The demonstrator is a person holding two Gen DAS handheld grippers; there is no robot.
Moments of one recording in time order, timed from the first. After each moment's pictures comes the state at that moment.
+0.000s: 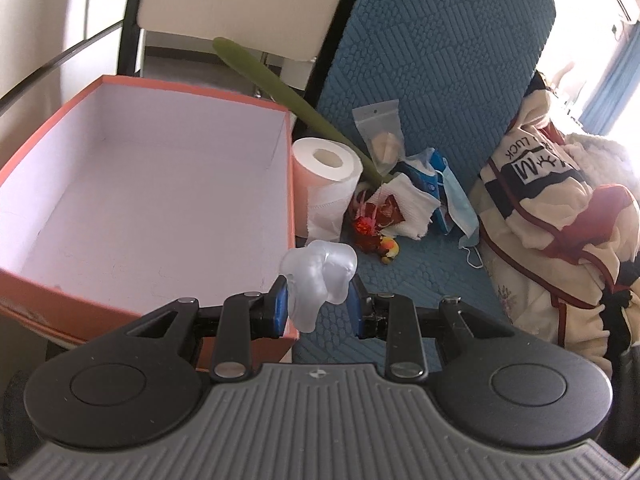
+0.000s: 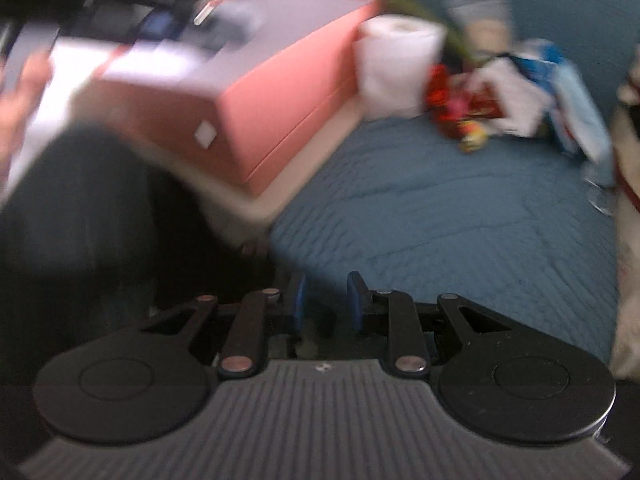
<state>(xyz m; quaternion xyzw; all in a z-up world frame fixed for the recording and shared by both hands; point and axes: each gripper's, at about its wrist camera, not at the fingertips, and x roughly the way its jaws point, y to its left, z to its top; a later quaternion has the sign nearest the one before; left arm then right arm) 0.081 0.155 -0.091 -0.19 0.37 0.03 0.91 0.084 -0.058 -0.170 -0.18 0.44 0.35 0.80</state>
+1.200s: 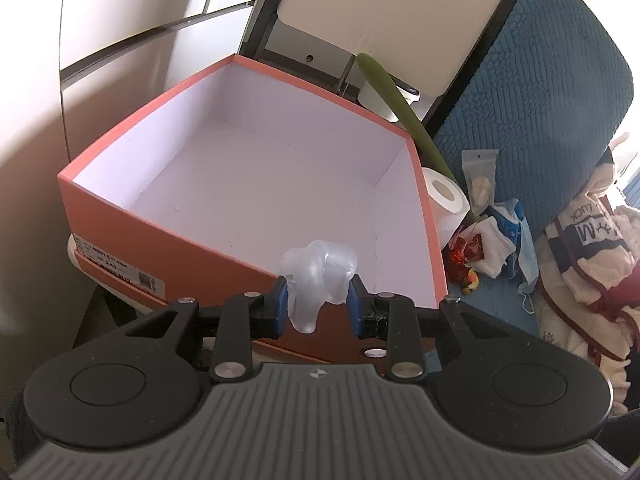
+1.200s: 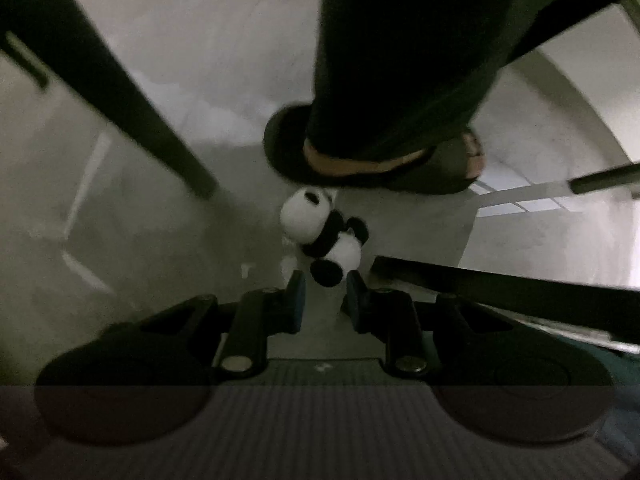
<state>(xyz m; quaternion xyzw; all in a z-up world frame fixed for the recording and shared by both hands) 0.025 0.256 -0.114 -0.26 0.35 0.12 0.89 0.010 0.055 -0.468 -0.65 0.25 0.61 0.38</state>
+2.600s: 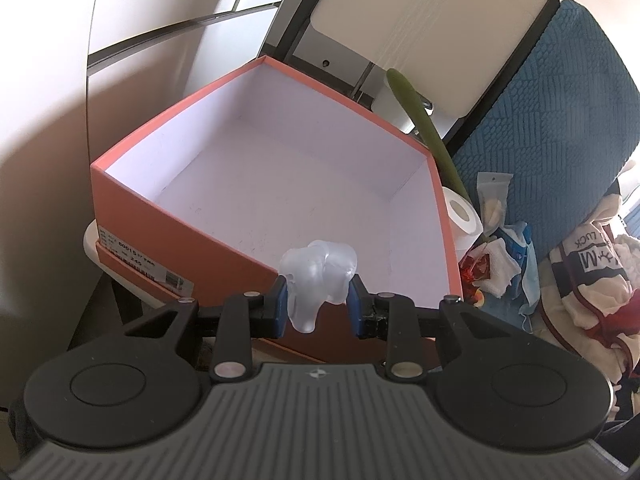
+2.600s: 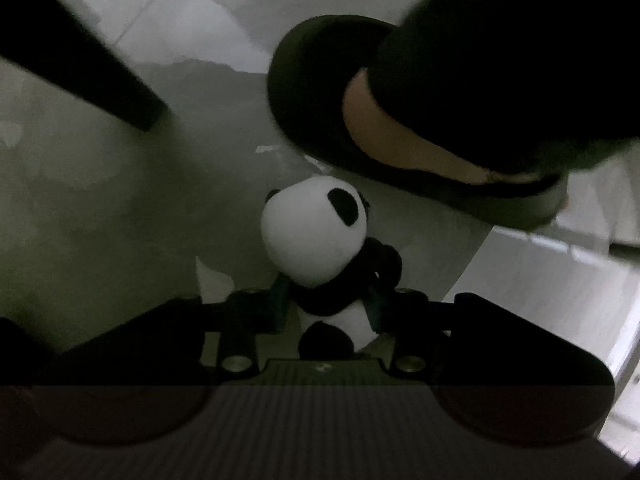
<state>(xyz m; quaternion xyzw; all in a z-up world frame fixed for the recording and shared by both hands) 0.013 0.279 -0.115 -0.29 0.34 0.13 0.88 -0.010 0.082 -0.600 -0.73 0.19 0.58 0.31</state>
